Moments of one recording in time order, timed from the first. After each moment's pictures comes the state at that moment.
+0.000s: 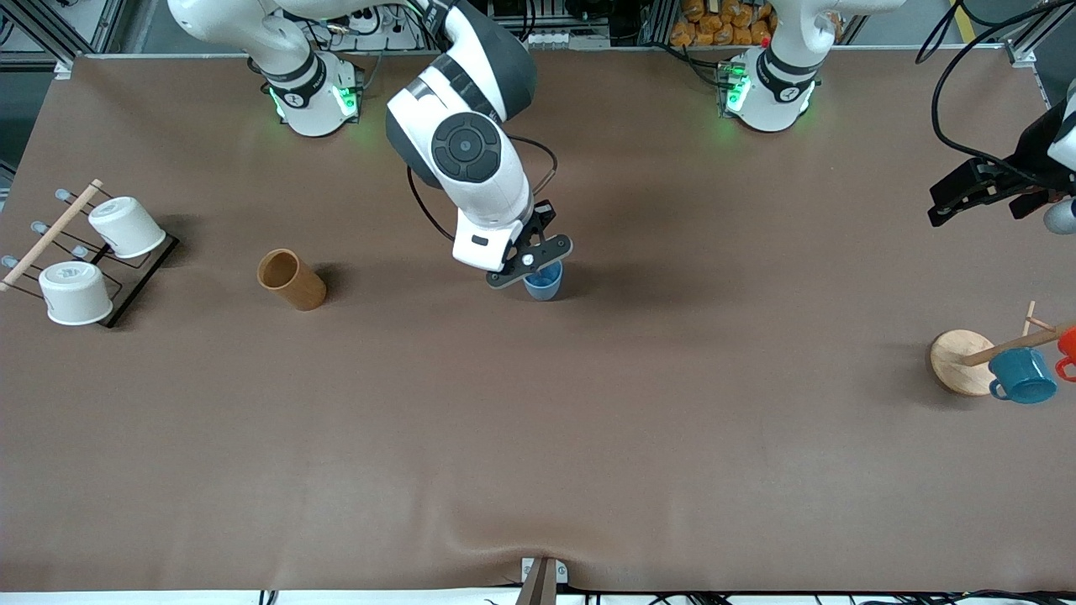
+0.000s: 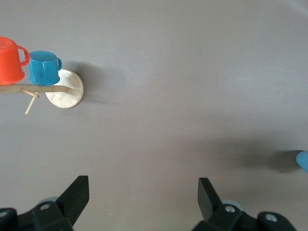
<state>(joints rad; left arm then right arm) -0.15 0.02 0.07 -1.48 0.04 1.51 -0.15 0.76 0.51 -0.04 -1.36 0.23 1.79 0.23</state>
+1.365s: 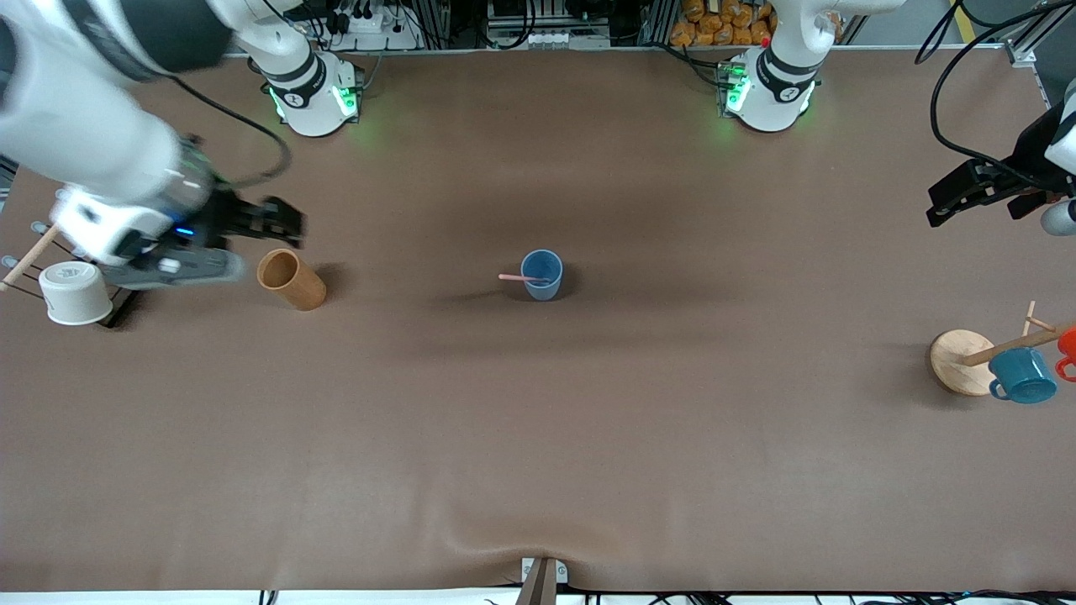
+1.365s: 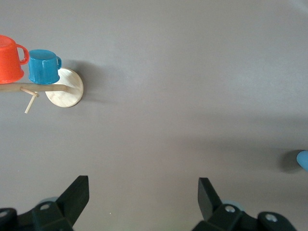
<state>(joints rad) -0.15 0.02 0.08 -1.48 0.04 1.51 -0.15 0.35 0.18 -0.13 -1.35 0.06 1.42 0.15</state>
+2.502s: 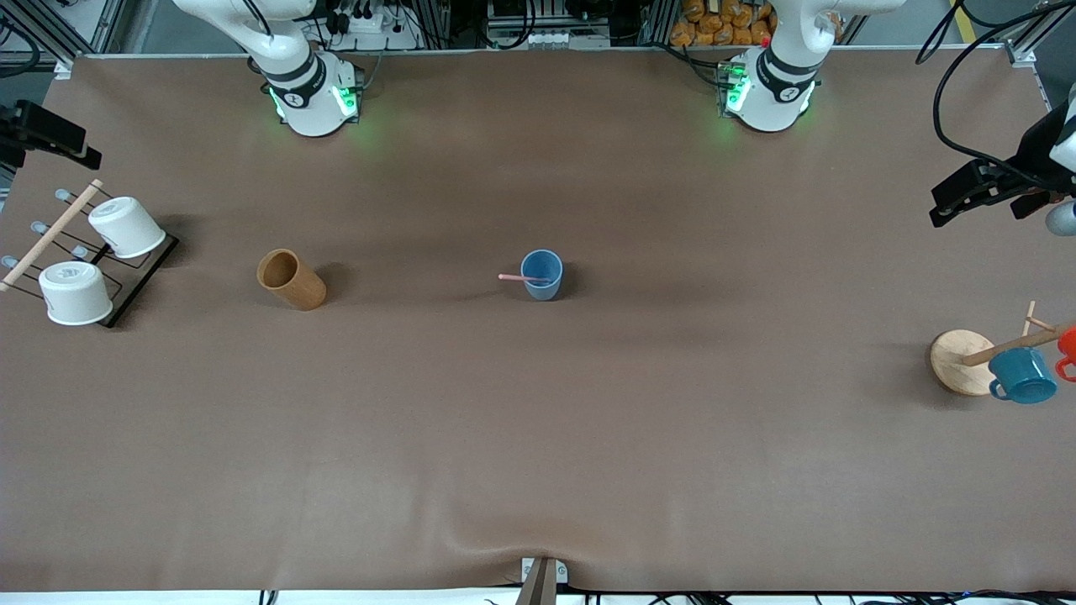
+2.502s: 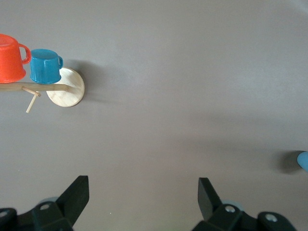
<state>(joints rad) -0.15 0.02 0.08 -1.48 0.04 1.51 -0.15 -0.05 0.01 -0.02 -1.35 0.05 1.22 0.02</state>
